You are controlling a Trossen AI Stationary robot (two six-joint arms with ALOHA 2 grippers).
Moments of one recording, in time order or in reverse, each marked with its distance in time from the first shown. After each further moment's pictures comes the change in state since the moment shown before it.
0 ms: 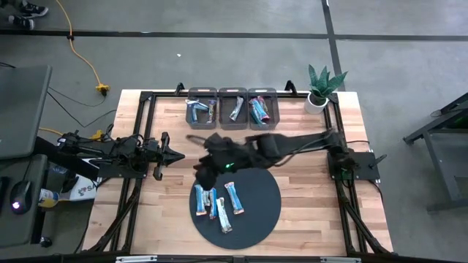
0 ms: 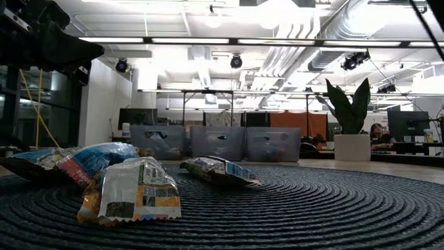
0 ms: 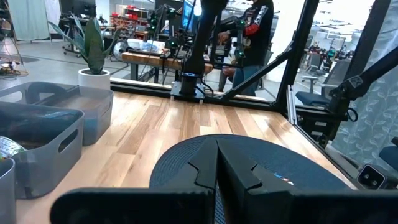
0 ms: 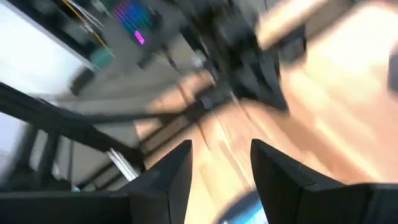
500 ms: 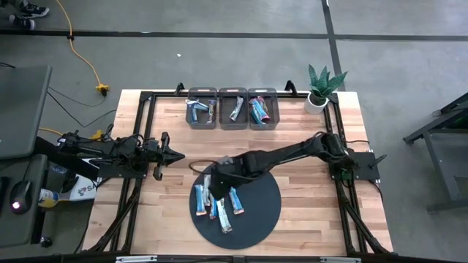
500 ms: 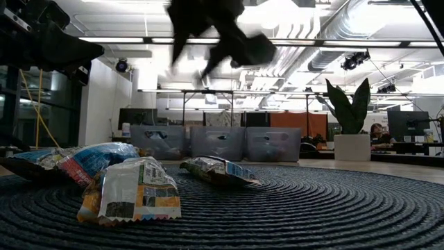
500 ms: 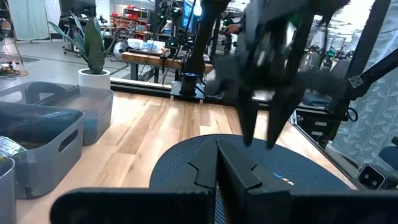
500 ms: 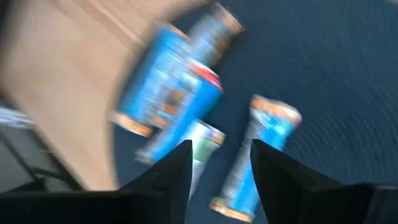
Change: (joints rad) left arm 0.000 0.000 0.000 0.000 0.000 0.000; right arm -0.005 0.035 -0.418 -0.123 -0.232 0.348
